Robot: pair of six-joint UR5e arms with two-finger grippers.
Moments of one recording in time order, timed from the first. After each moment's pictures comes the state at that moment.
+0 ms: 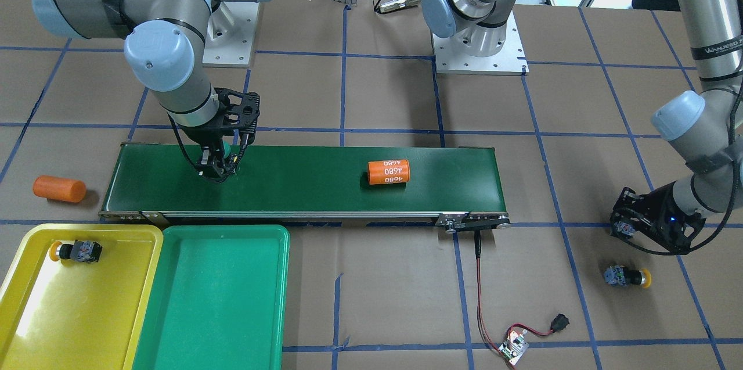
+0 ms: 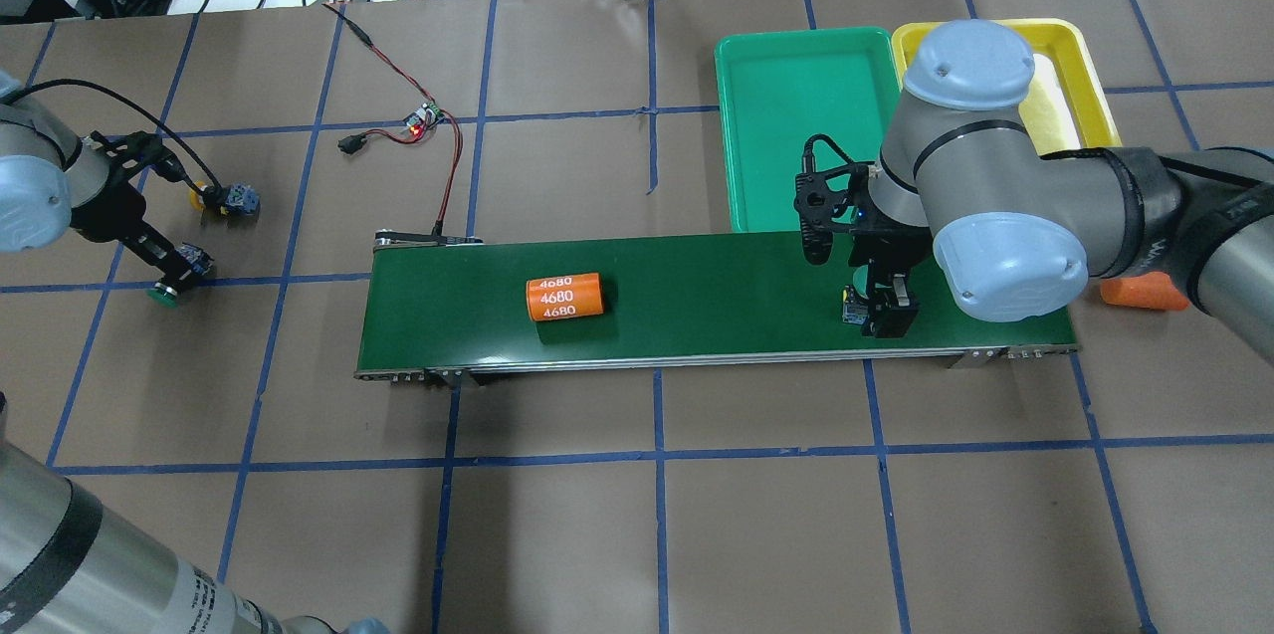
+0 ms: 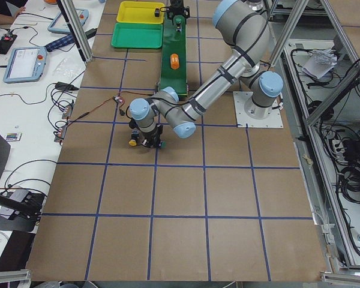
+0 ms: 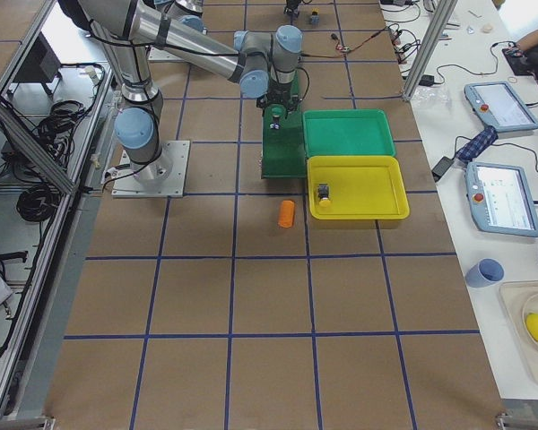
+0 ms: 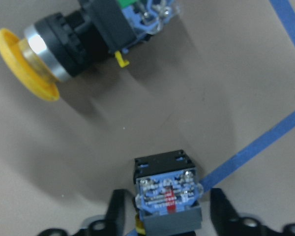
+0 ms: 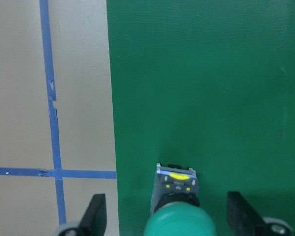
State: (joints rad) left arm -0.98 -2.09 -1.67 -1.09 1.61 1.21; right arm 1.60 -1.45 1.98 -1.99 -1.57 -1.52
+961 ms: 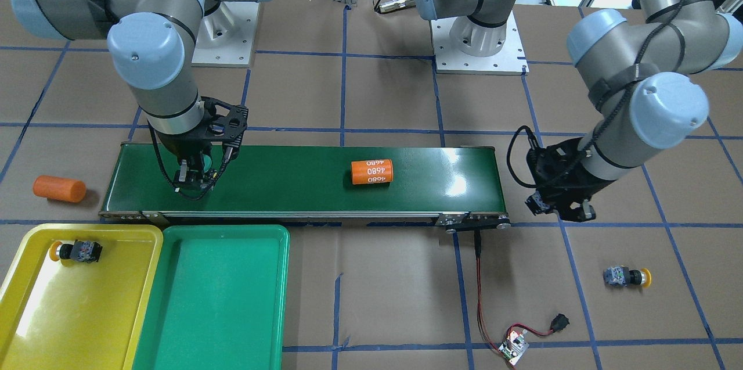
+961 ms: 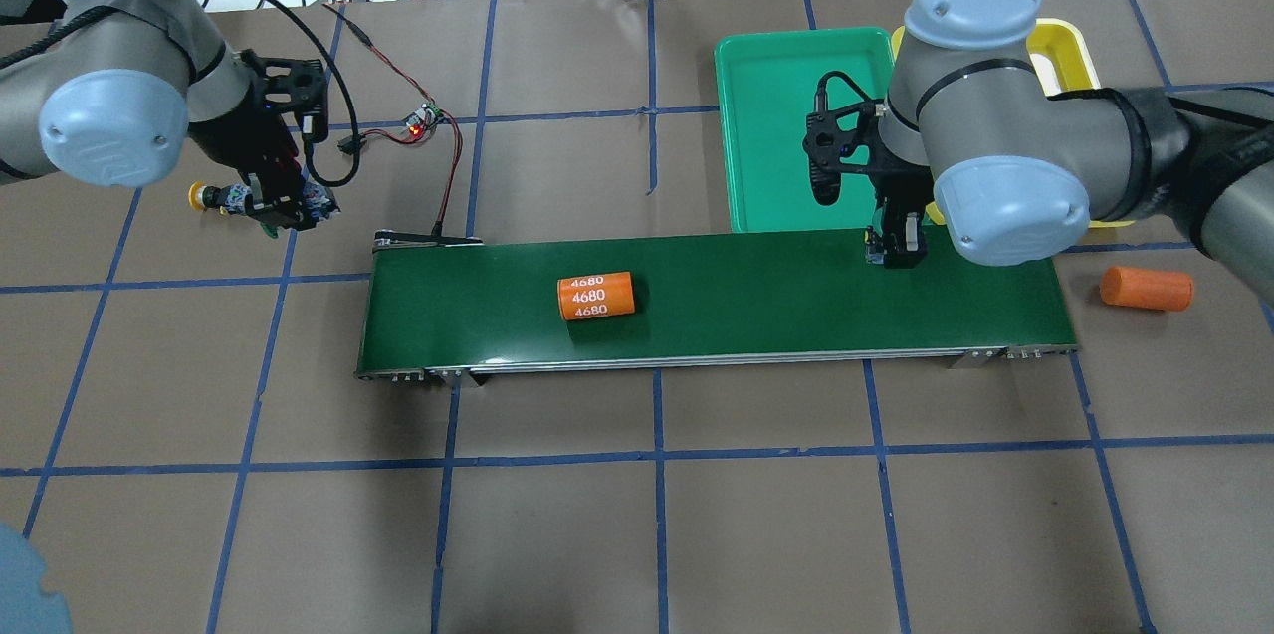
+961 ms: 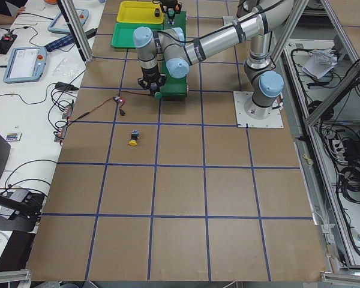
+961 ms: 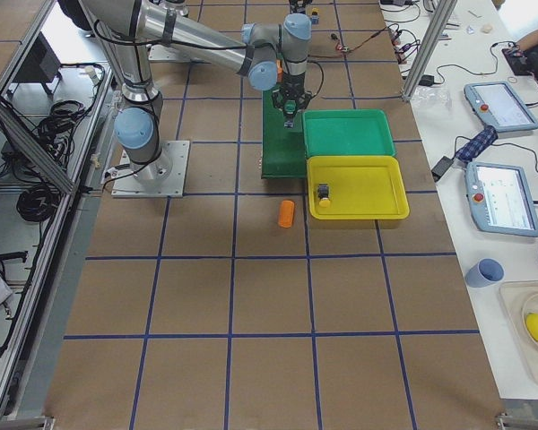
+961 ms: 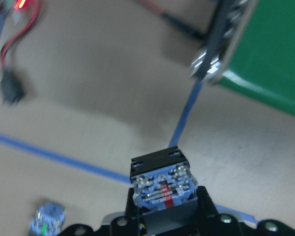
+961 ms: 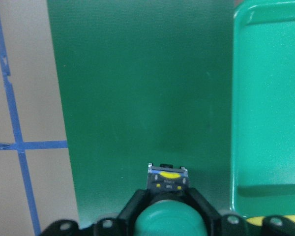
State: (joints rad) left arm -1.38 -1.82 -1.73 -1.26 1.60 1.61; right arm 1.60 -1.39 1.83 -2.01 -1.64 -1.48
